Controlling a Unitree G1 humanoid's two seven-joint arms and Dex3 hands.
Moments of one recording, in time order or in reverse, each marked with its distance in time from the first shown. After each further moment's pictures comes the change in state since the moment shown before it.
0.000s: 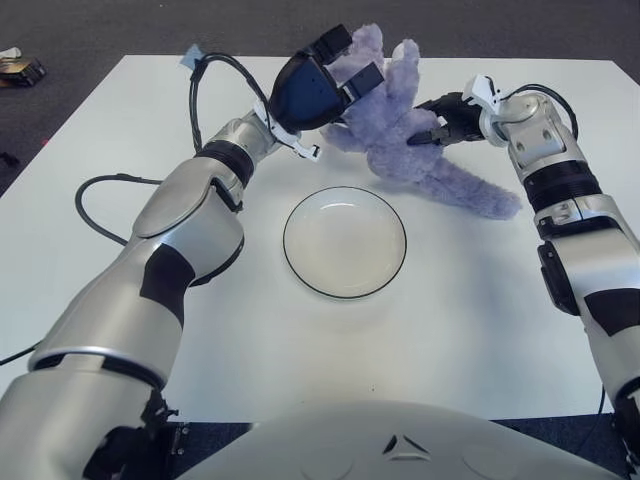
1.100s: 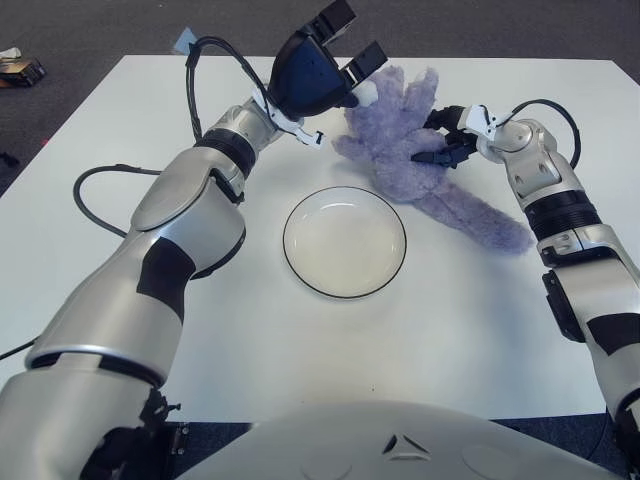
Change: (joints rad) left arm -0.020 -0.002 0.007 -0.002 -0.025 0.009 0.024; right arm 0.152 -0.033 -0.002 -0.133 -0.063 -0.185 -0.187
